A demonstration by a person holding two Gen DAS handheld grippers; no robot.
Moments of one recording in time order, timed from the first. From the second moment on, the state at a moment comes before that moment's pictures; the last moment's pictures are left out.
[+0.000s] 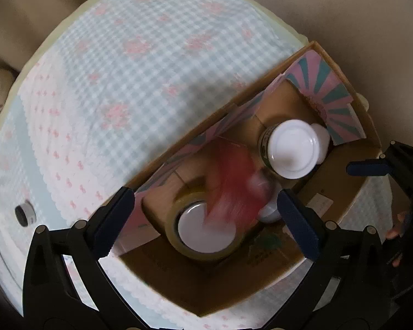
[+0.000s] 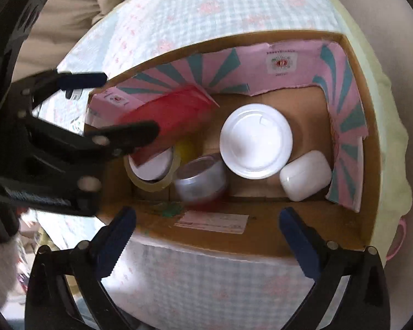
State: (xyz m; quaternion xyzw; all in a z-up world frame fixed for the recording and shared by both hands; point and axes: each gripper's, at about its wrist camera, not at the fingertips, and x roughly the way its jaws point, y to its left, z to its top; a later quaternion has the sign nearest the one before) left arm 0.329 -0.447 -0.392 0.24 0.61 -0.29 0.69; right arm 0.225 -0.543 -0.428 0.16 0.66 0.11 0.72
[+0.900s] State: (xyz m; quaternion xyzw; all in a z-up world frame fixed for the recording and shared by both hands) left arm 0.276 -0.362 -0.282 0.16 0.56 -0.28 0.76; right arm 0.203 -0.516 -0.342 0.10 0.62 0.08 0.77
